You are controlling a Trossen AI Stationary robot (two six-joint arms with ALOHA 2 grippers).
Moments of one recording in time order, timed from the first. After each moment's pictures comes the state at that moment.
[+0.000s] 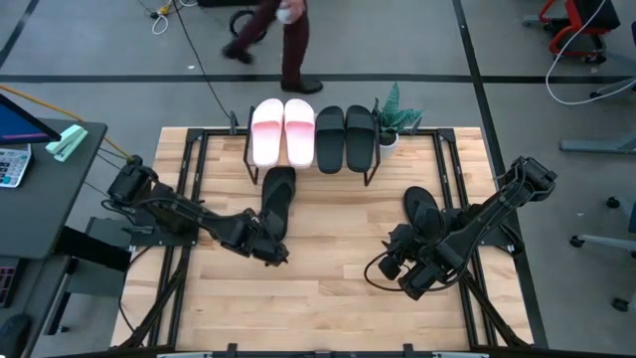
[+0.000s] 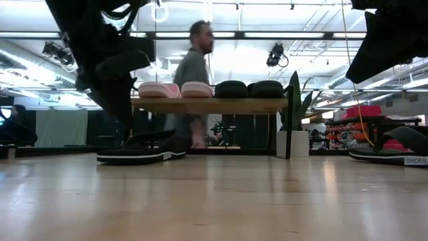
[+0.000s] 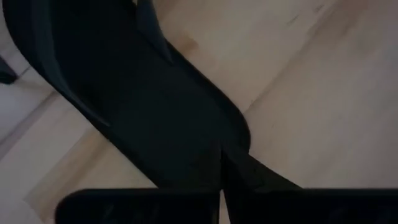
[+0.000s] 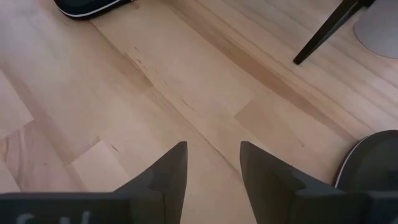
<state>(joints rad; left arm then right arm) -0.35 1.60 0.95 -0.66 -0.51 -1.02 0.69 1.45 0.96 -0.97 0.78 1.41</state>
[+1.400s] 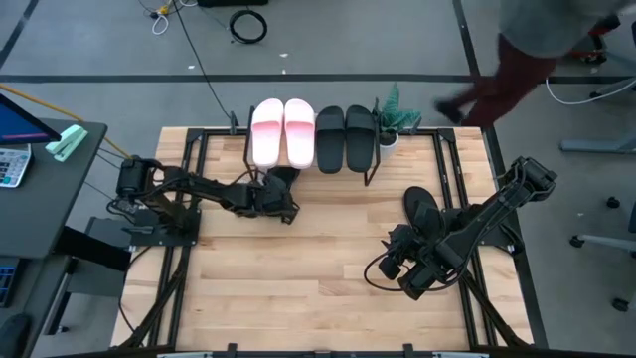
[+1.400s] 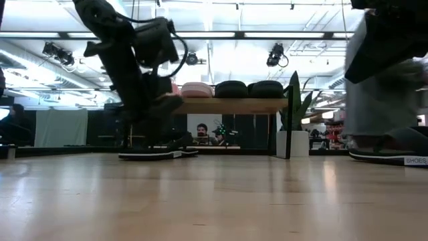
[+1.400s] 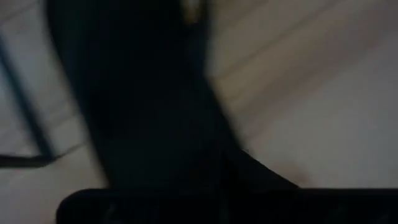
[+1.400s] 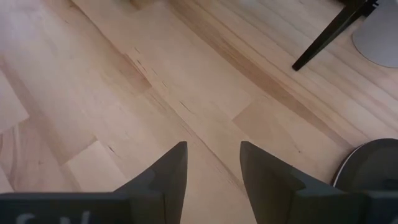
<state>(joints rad) 0.04 1.62 0.80 -0.29 -0.50 -0.79 0.69 1.45 0.96 -0.96 0.80 1.38</state>
